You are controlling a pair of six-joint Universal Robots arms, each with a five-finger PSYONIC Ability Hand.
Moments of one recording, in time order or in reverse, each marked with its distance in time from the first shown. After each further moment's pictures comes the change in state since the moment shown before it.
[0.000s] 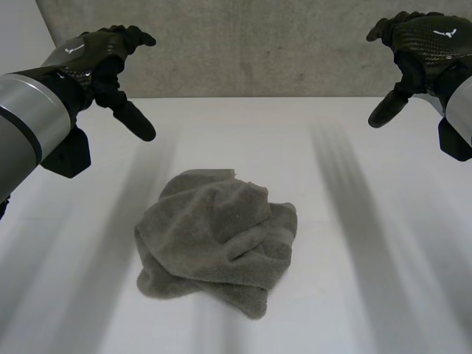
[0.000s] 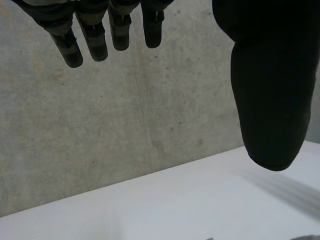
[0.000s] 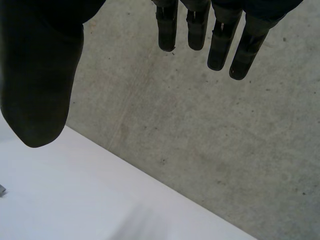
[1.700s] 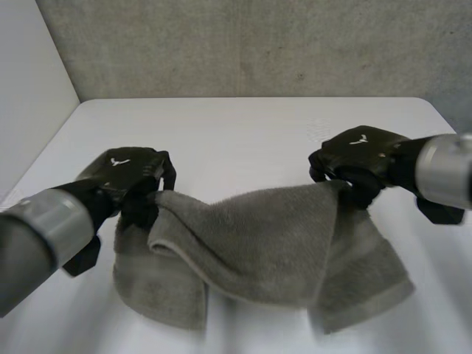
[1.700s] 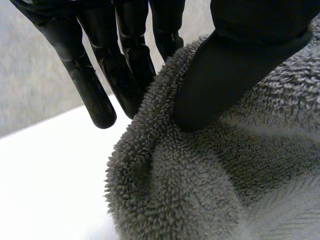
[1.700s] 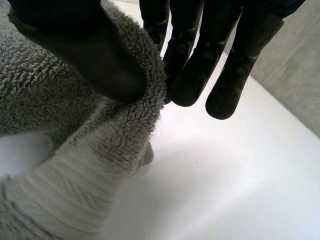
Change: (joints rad) left arm 0.010 0.041 -0.385 0.044 0.159 0.195; right arm -0.027 0.197 -0.108 0.536 -0.417 -0.444; left_hand 0.984 1.046 1.045 1.049 0.973; right_hand 1.079 1.068 1.089 1.070 1.084
